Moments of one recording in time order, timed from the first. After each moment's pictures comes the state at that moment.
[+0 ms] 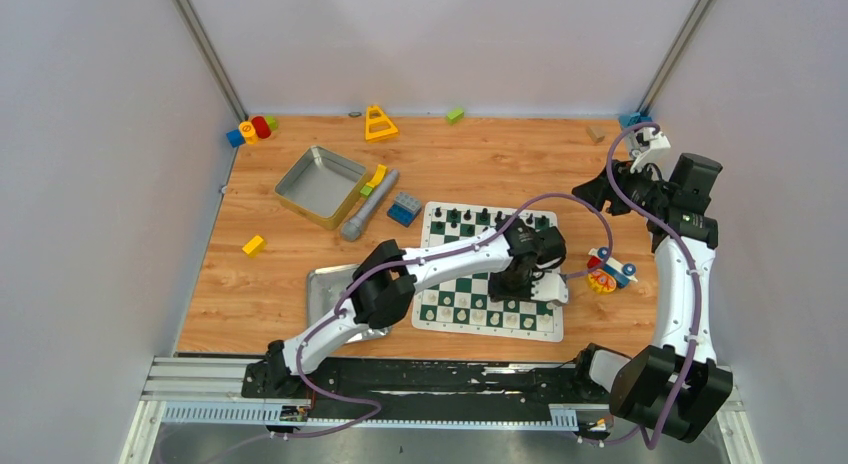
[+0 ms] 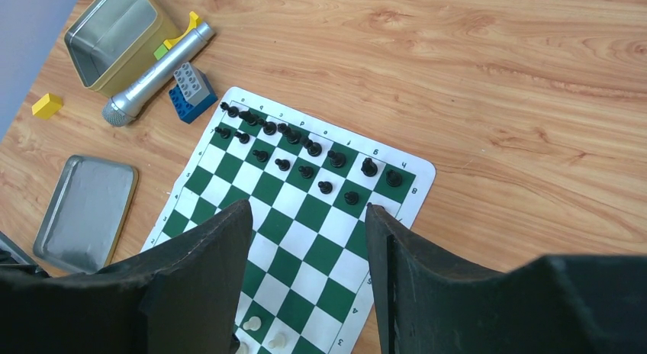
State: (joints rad) left arm -1.20 2.44 2.25 -1.24 0.14 0.56; right arm -0.35 1.13 1.06 -0.49 -0.82 -0.06
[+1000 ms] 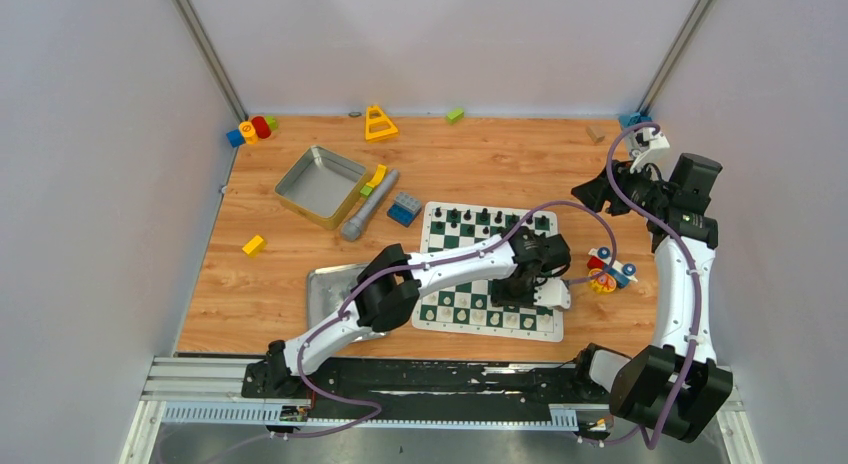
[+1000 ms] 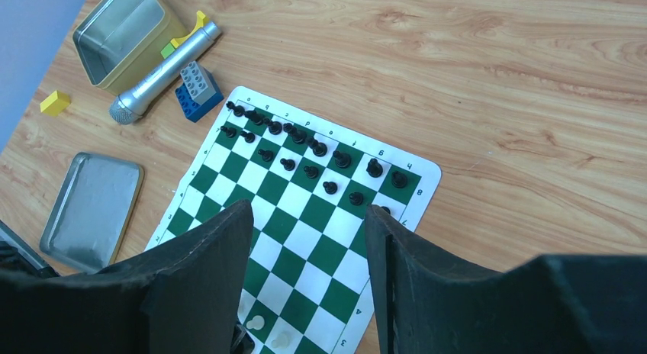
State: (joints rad) left arm -1.22 2.46 2.27 -1.24 0.10 0.54; right arm -0.35 1.13 1.06 -0.49 -0.84 -0.06
